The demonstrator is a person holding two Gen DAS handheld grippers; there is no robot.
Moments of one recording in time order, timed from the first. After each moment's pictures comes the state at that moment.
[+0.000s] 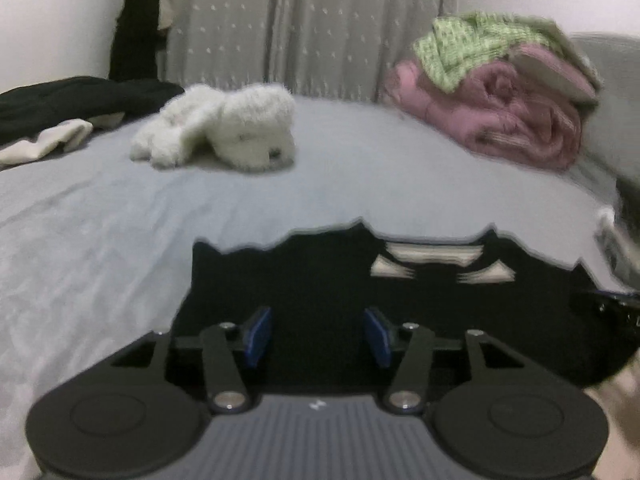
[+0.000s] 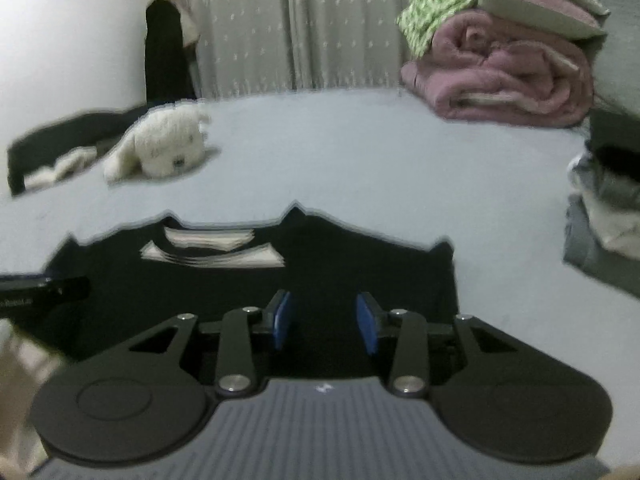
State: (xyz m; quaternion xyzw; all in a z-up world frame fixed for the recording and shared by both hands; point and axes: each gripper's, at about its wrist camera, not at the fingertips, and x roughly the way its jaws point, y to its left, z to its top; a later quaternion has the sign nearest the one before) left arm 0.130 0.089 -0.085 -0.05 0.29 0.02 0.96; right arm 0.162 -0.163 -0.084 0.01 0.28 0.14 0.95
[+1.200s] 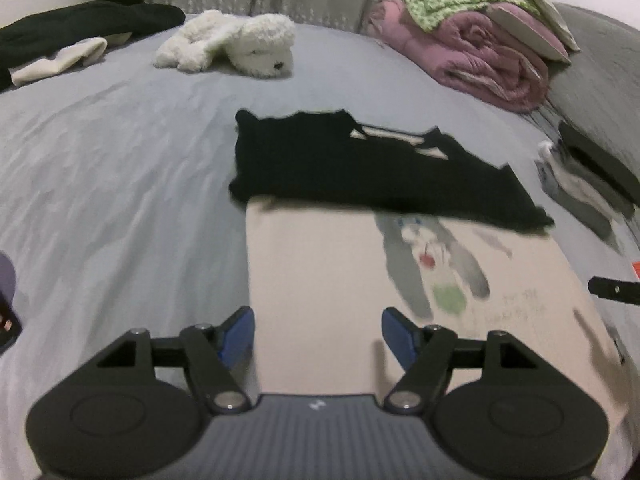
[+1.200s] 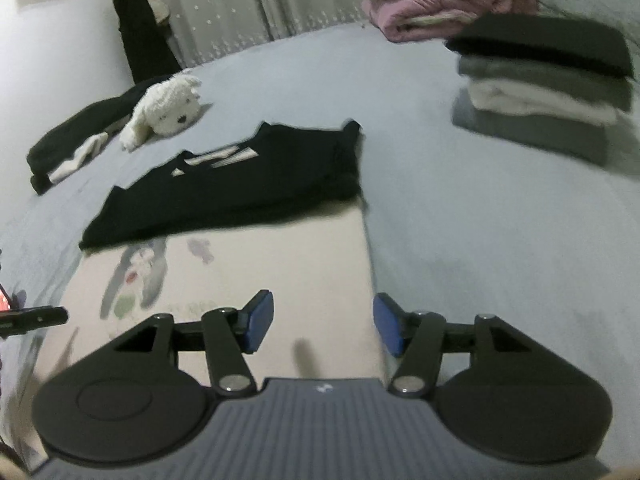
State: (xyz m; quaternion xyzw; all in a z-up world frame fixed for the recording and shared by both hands) left arm -0.018 0.114 -0.064 -0.10 0.41 -0.04 0.91; right arm 0.032 -0.251 -0.059 0.08 0.39 0.14 0.91
